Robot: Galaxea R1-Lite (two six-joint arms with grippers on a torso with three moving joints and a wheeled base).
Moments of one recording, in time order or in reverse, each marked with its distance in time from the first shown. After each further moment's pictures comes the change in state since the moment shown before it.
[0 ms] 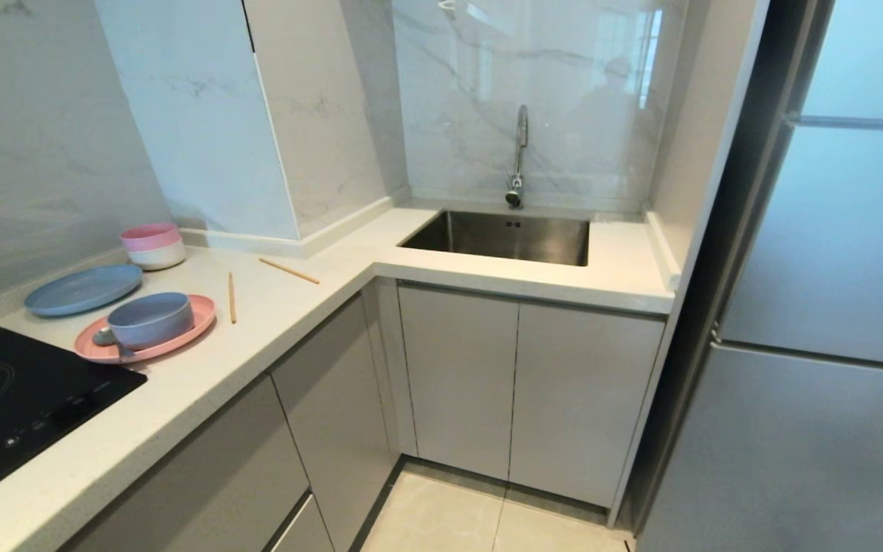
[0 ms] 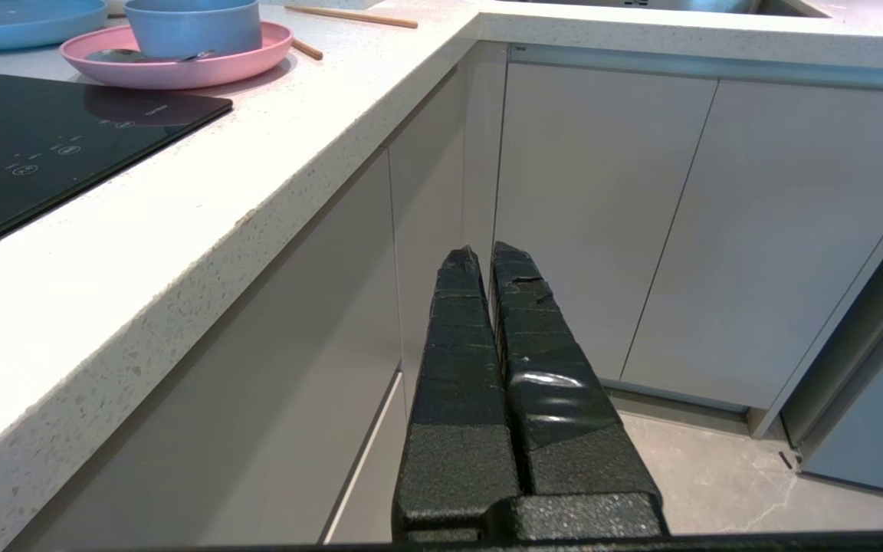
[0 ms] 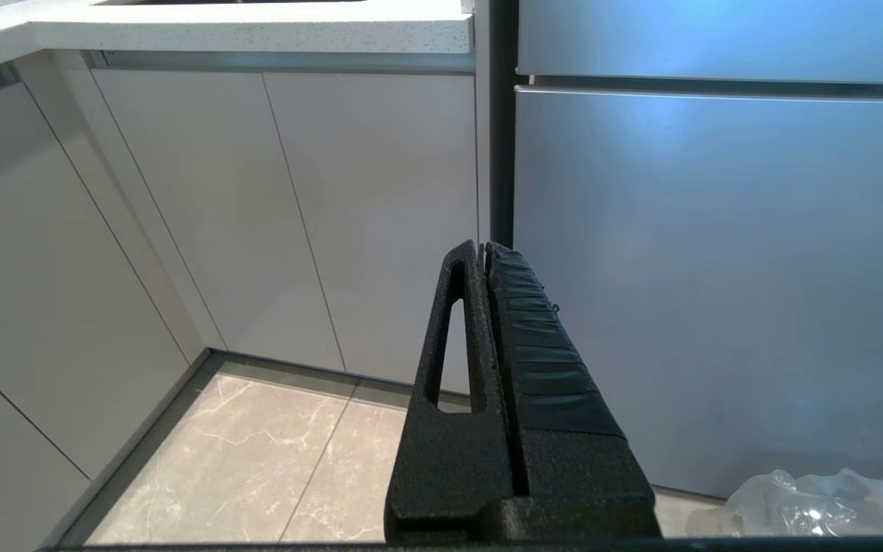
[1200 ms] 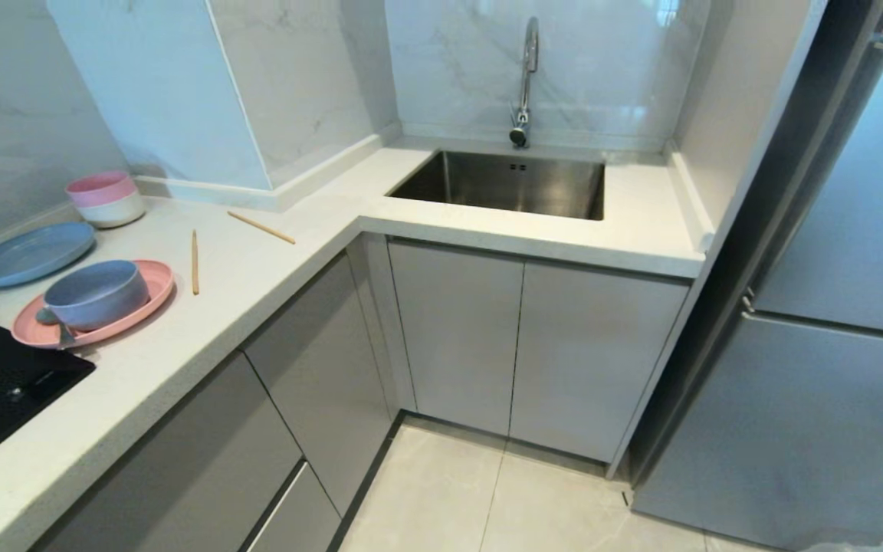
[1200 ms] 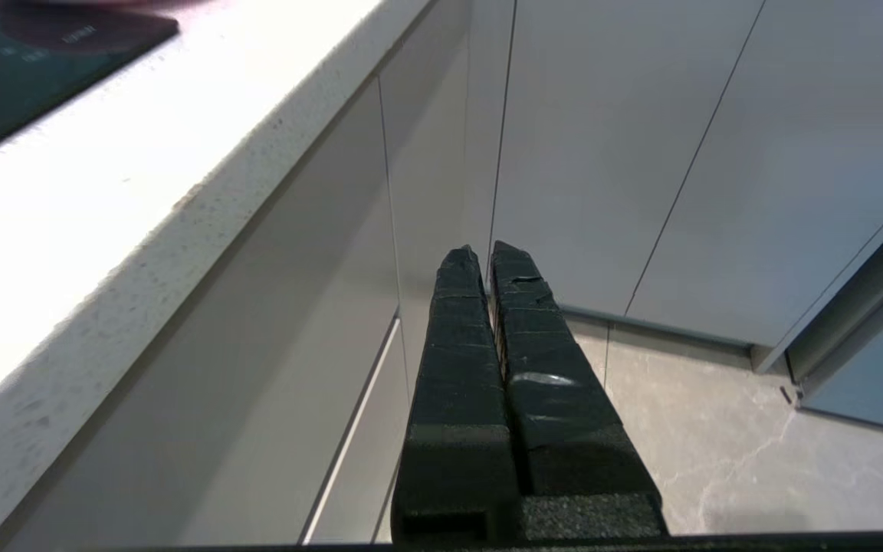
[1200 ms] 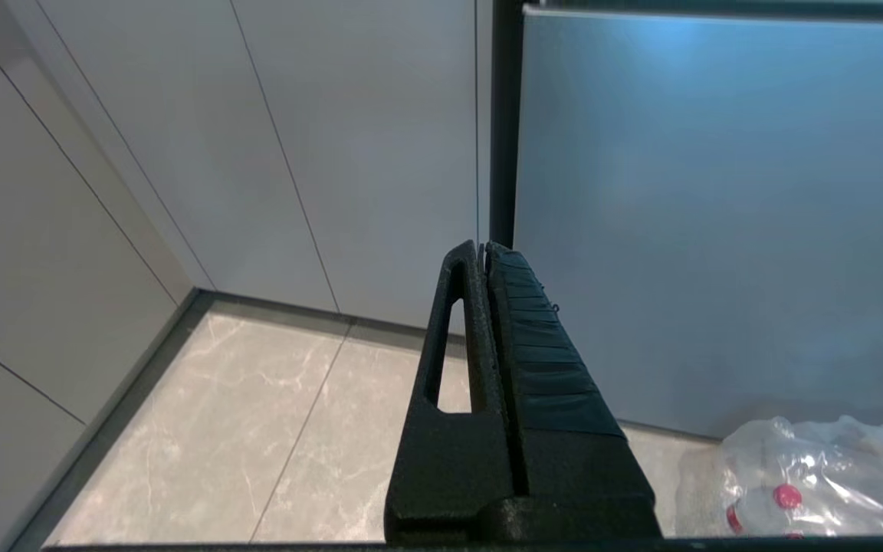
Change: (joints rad) left arm 0.000 -0.001 0.000 0.000 0.000 0.001; right arm 0.000 0.000 0.000 0.000 0.000 -0.001
